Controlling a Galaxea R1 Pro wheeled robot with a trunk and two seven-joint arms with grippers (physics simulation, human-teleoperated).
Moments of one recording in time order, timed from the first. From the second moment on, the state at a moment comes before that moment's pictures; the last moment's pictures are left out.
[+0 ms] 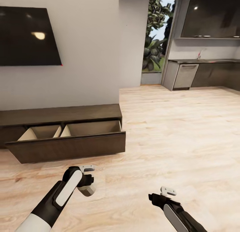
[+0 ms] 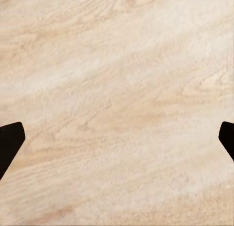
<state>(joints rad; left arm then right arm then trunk) -0.50 0.10 -0.36 -1.21 0.87 0.98 0.74 -0.37 -0.15 0.46 -0.88 -0.79 0.34 -0.37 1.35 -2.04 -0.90</state>
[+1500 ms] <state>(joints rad) -0.50 0.10 -0.36 -1.21 0.87 0.98 0.74 -0.37 -0.15 0.46 -0.89 -0.79 0.33 -0.36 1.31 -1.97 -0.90</state>
